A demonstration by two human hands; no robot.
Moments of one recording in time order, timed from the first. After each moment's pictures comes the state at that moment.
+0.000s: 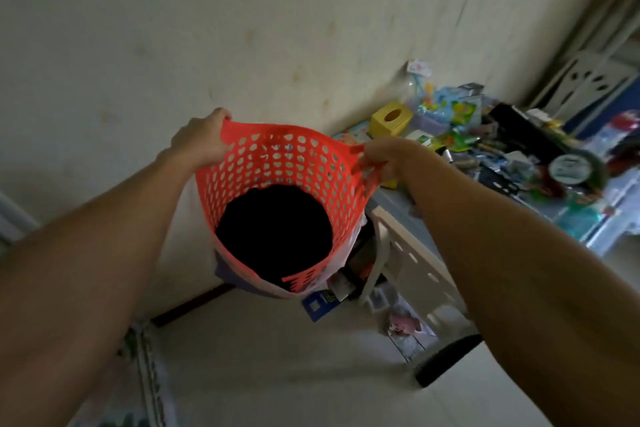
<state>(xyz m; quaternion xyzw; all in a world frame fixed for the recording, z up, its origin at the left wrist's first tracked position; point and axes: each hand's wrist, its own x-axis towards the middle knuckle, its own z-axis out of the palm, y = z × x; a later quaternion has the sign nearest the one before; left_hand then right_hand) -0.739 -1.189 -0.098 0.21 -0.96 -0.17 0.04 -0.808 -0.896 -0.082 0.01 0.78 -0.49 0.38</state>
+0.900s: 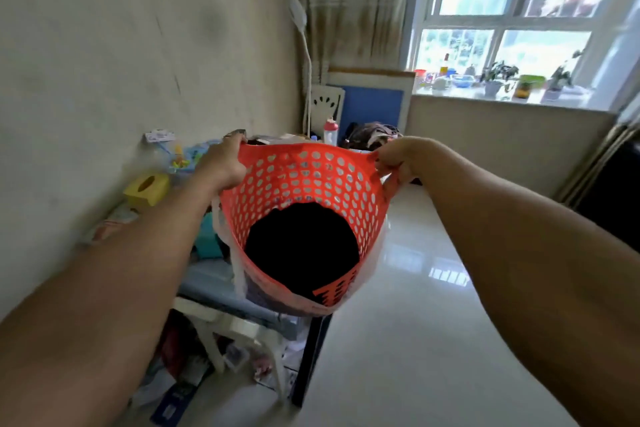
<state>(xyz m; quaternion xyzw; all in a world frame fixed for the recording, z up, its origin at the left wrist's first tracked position) -0.754 -0.552 -0.004 -0.13 -0.97 -0.21 0.06 -0.652 -0.264 0.024 0.24 0.79 -0.54 0.18</state>
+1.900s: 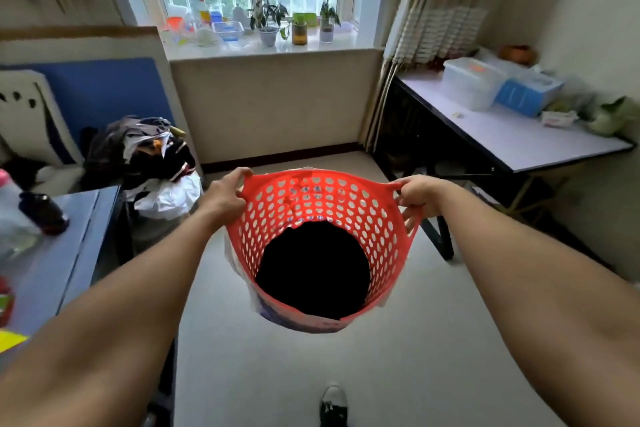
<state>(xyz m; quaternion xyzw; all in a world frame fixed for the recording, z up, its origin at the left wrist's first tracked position) -0.975 0.237 -0.180 -0.39 -0.84 -0.31 -0.22 -0.665 0.441 -0.139 0.51 0.66 -0.55 0.06</state>
